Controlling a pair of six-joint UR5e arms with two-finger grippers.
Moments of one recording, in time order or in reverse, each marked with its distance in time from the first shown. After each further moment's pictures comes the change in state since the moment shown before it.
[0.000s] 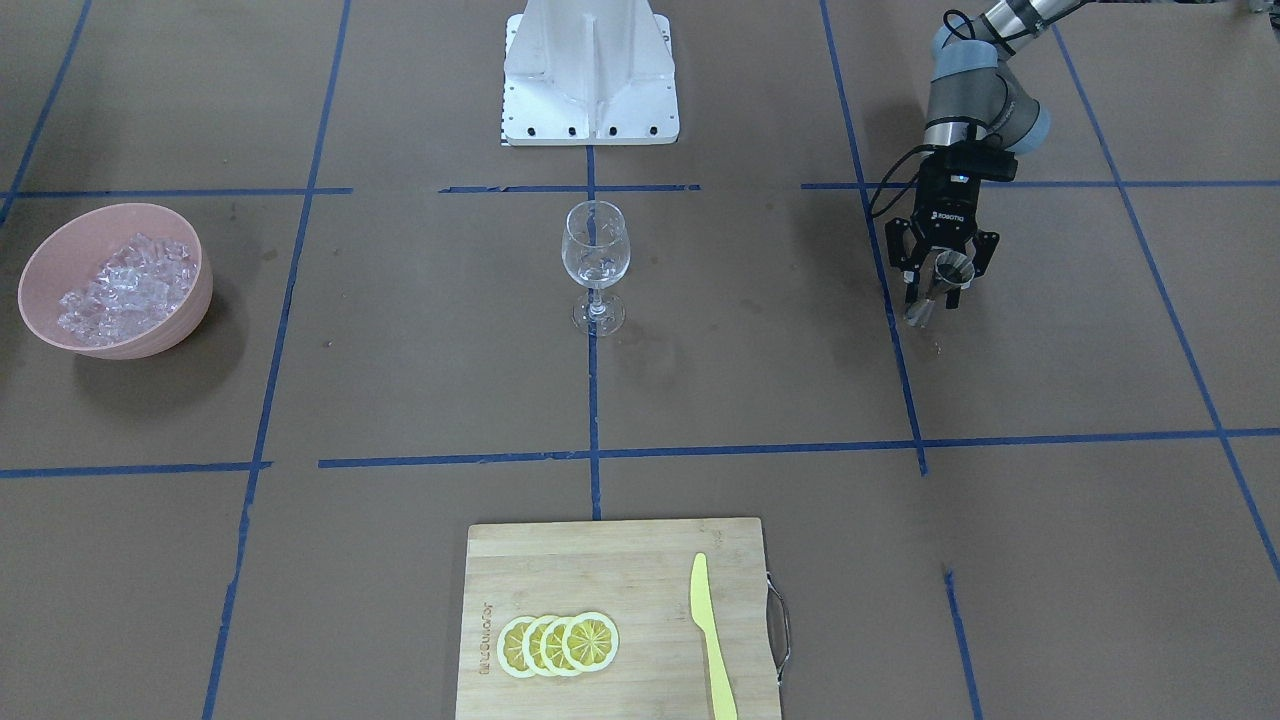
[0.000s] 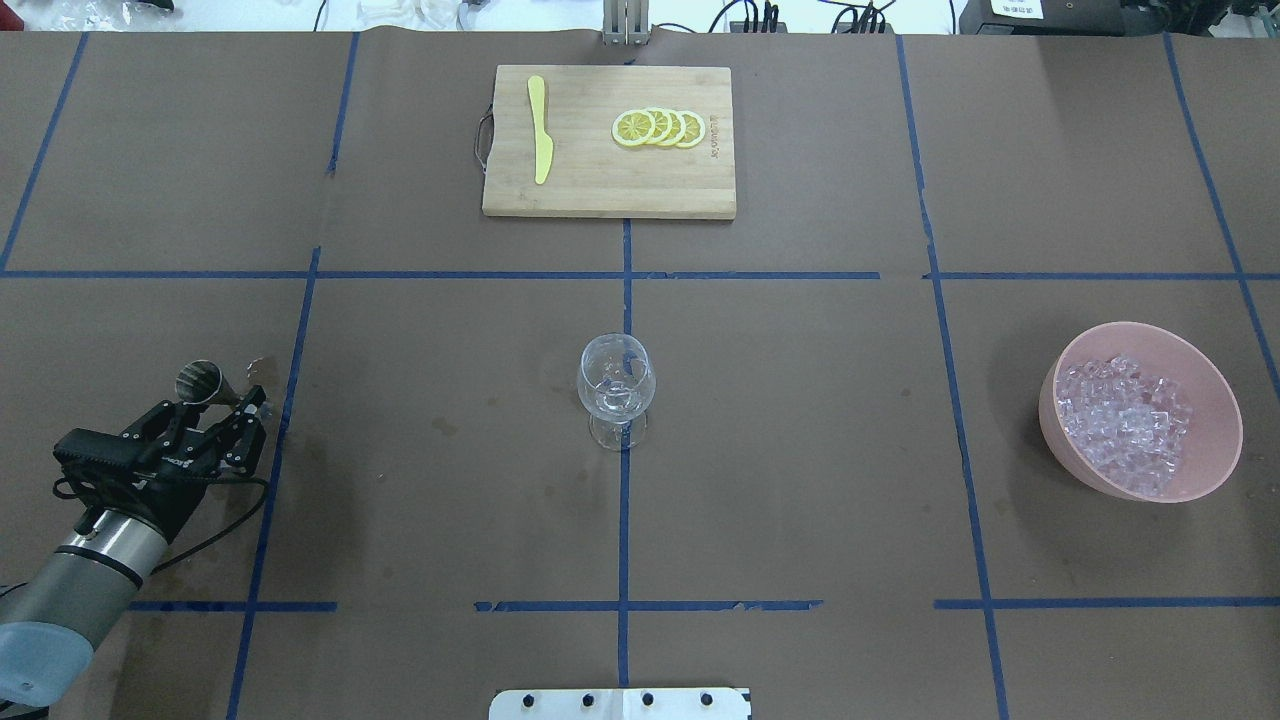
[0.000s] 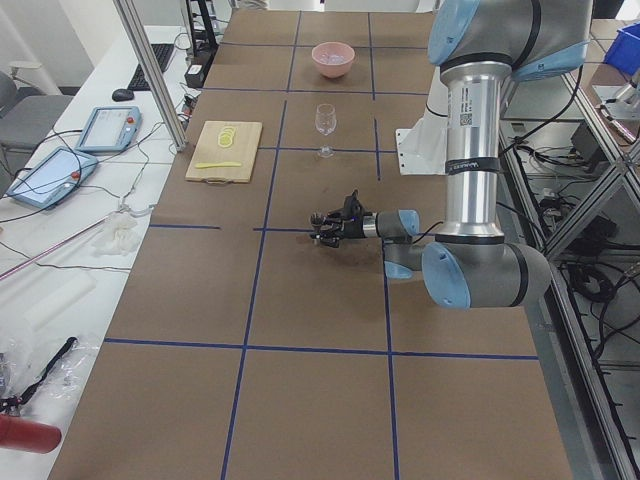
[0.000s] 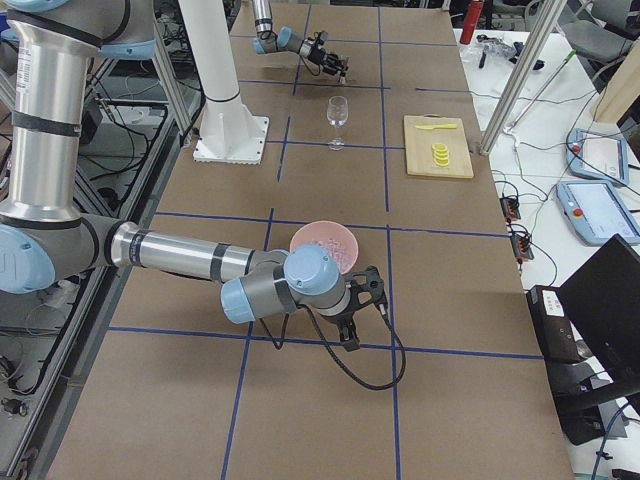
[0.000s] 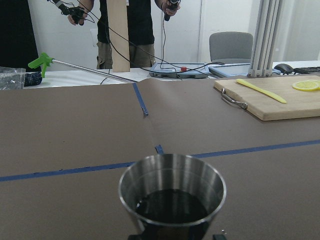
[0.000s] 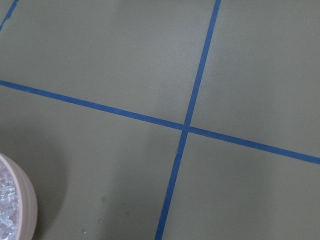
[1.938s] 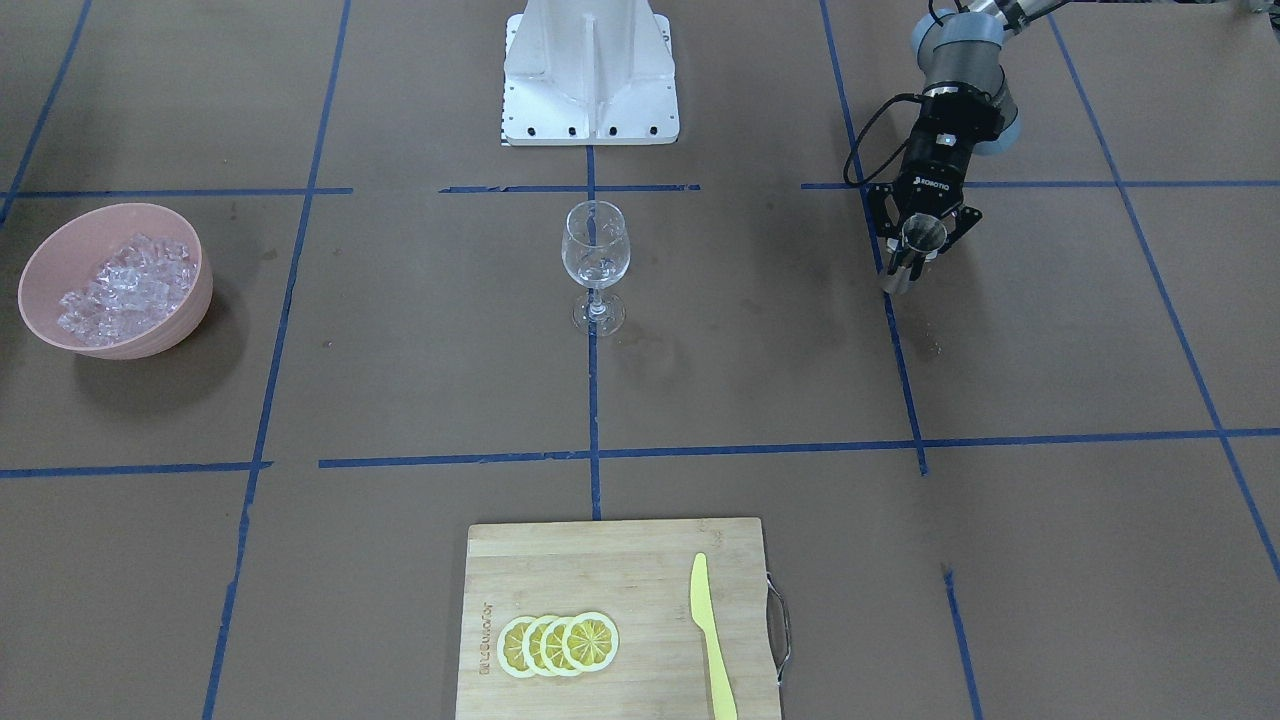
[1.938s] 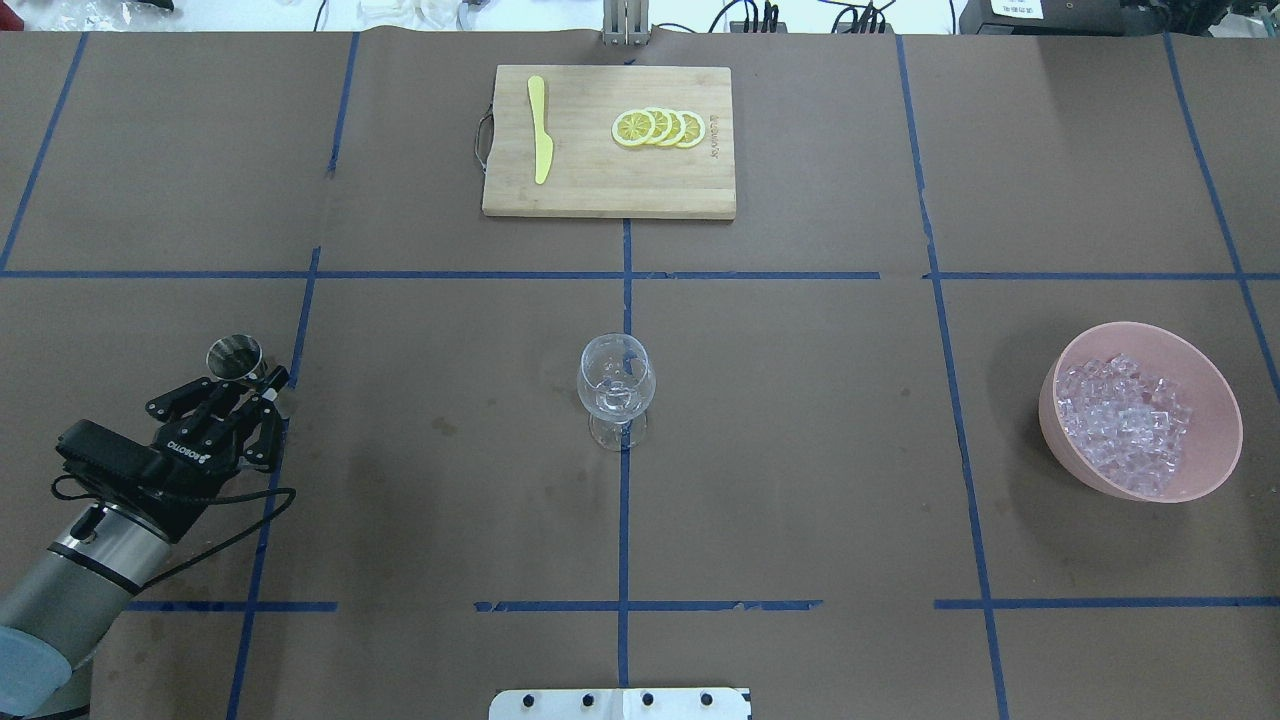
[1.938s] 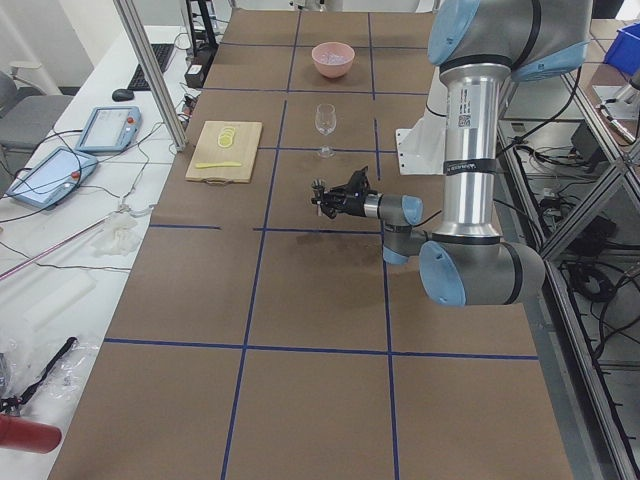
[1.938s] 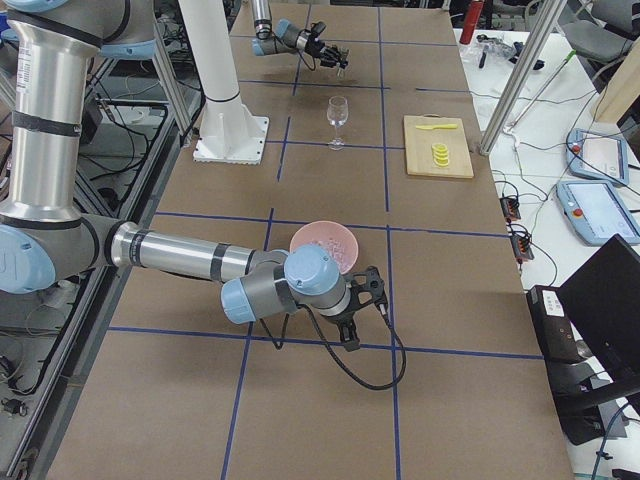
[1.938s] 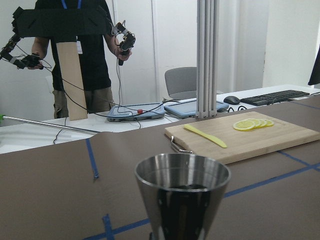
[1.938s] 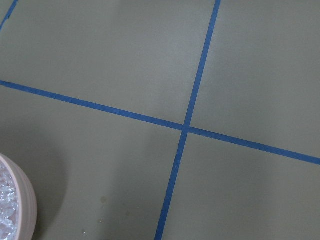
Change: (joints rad) left arm -0.002 -0.055 -0.081 -0.254 -0.057 0.435; right arm 0.000 0.001 -0.001 0.000 -0.001 0.000
